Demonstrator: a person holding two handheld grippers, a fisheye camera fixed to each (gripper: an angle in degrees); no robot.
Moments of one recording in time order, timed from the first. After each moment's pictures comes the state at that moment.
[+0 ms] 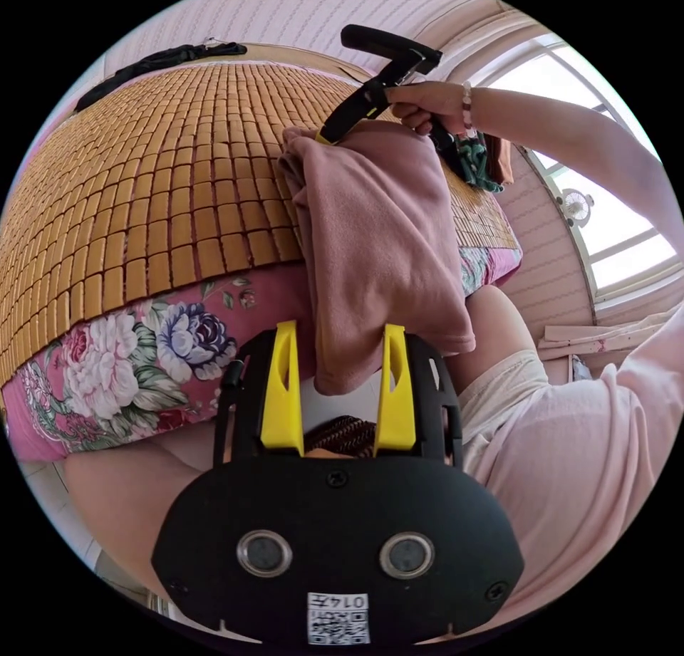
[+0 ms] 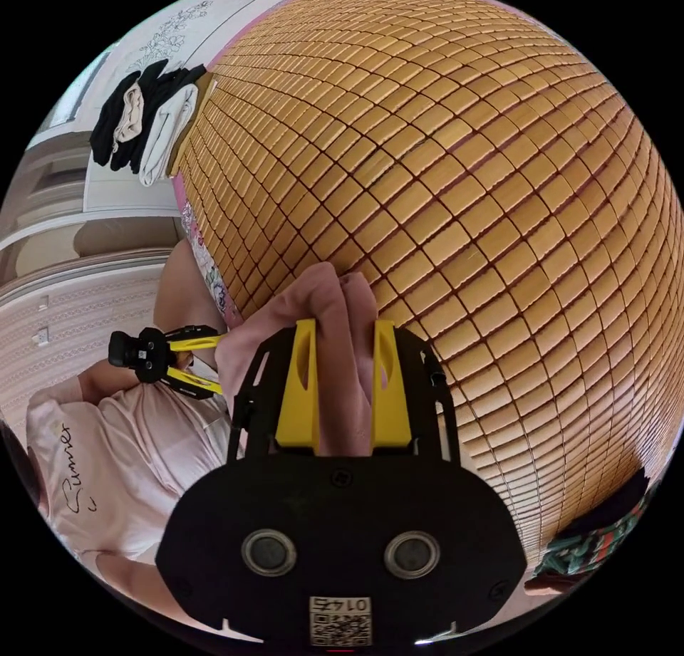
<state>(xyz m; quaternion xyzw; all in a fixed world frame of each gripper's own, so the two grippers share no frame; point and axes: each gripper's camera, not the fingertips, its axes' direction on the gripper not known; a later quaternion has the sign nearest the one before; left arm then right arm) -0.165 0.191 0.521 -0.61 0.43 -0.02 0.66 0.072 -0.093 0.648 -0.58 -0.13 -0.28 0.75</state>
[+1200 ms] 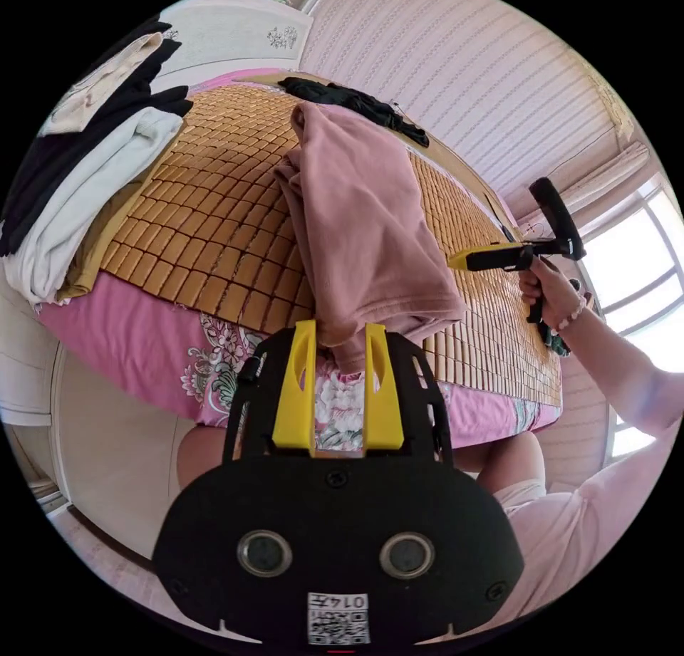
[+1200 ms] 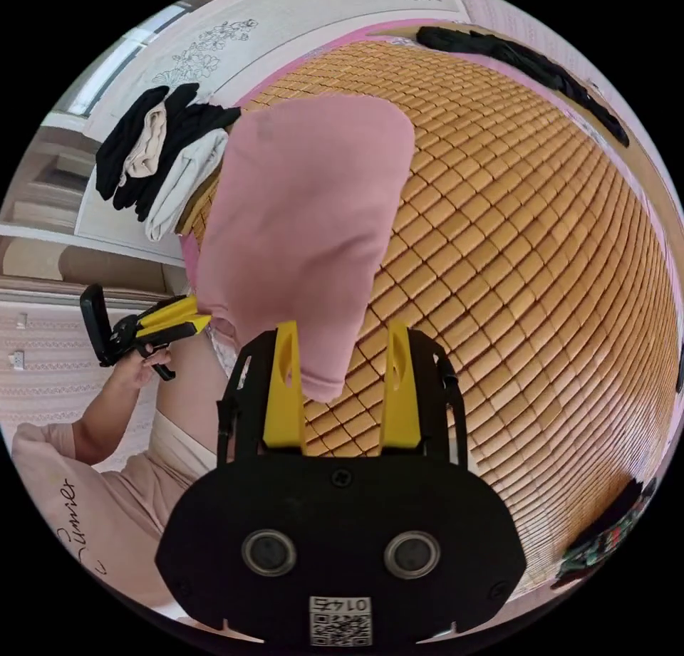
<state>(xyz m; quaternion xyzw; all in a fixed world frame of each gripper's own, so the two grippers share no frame) -0.302 0.181 0.540 -0.58 0.19 -0.19 0.77 -0.009 -0.133 0.666 -0.47 -0.11 -0.27 0.83</state>
